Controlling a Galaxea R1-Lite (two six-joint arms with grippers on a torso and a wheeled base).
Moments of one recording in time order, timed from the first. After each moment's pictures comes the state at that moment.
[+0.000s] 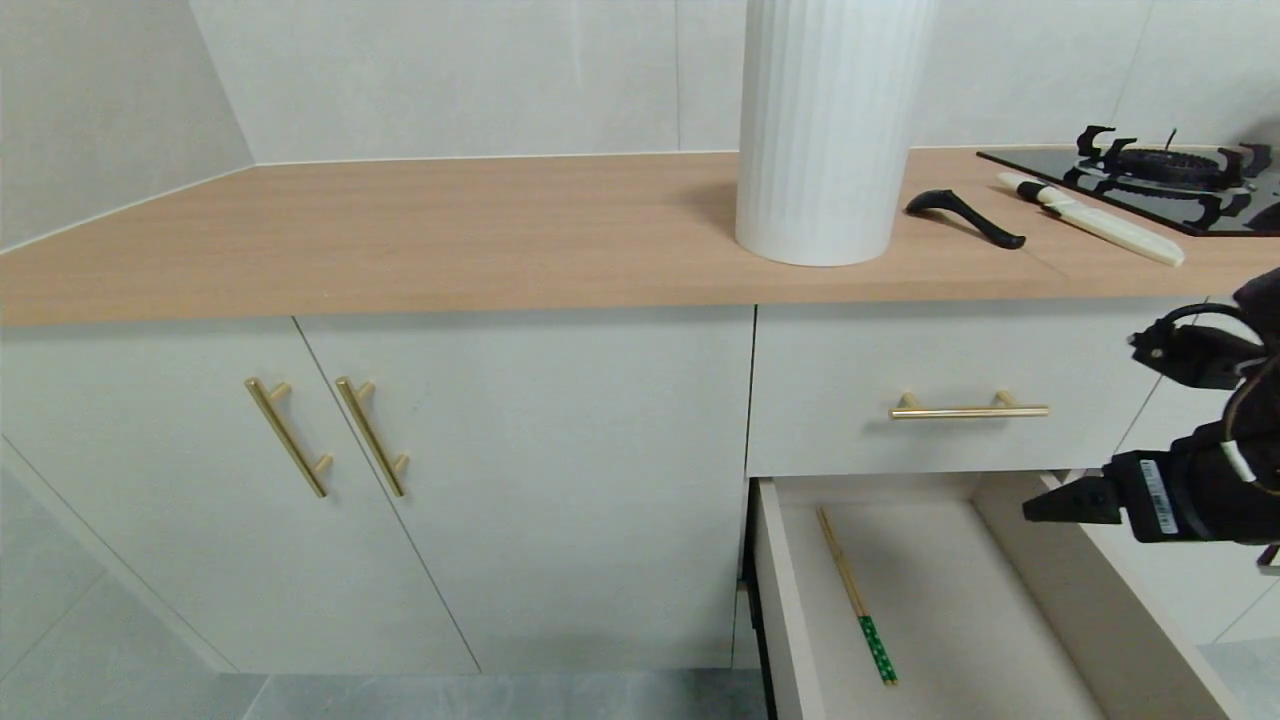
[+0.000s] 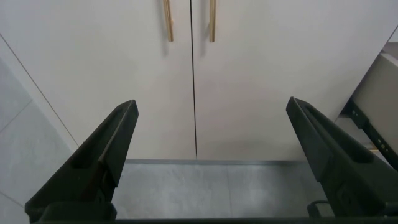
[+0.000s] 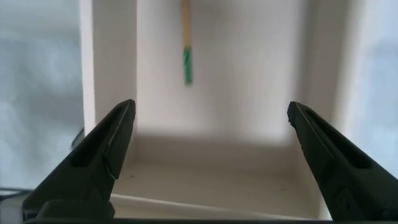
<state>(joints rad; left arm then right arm) 0.00 0.00 0.00 0.00 0.02 0.00 0.26 1.40 -1.03 0.48 -0.04 0.21</state>
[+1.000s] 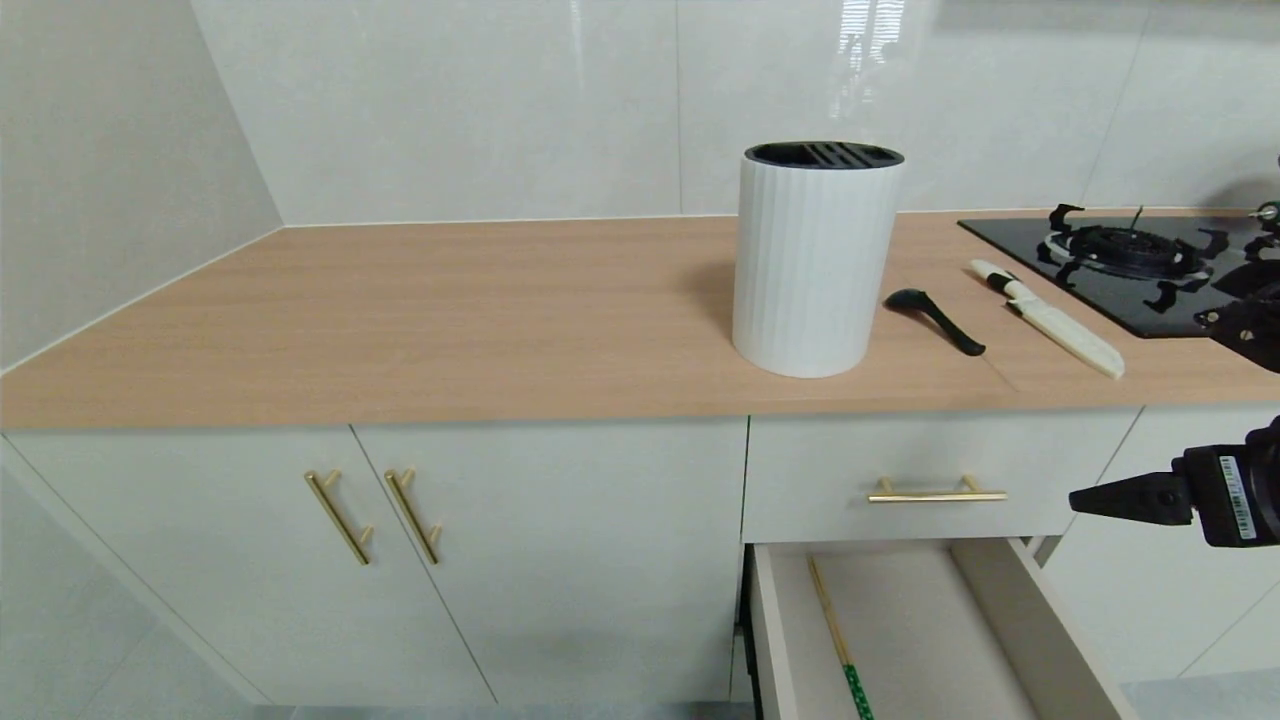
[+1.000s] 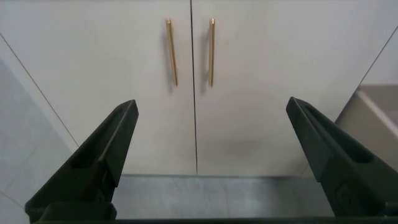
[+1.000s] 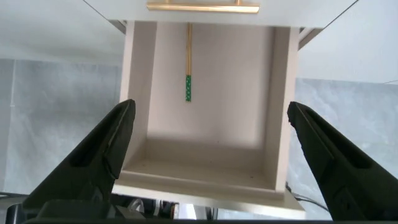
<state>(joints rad) 0.00 0.00 0.00 0.00 0.02 0.00 0.24 1.29 -1.01 0.48 -0.04 0.15</state>
